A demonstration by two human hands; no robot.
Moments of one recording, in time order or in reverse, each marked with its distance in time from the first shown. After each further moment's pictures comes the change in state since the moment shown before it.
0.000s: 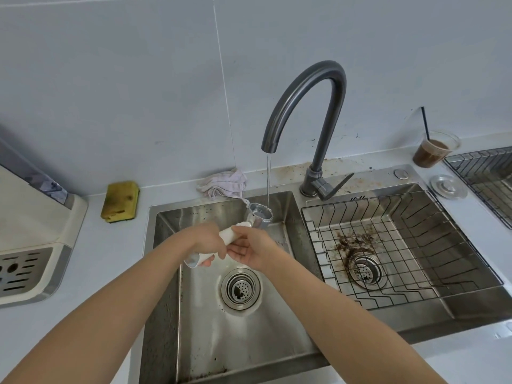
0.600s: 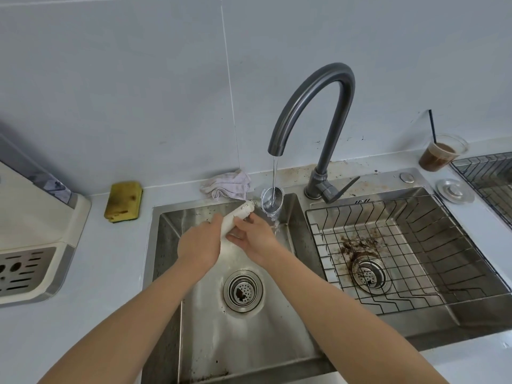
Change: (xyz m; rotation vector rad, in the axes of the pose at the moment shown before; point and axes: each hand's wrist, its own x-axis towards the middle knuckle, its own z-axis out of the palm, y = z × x) left_hand 0.013 -0.020 0.030 0.480 0.677 0.085; right_hand 0.016 -0.006 0.009 -0.038 -0.164 -0.310
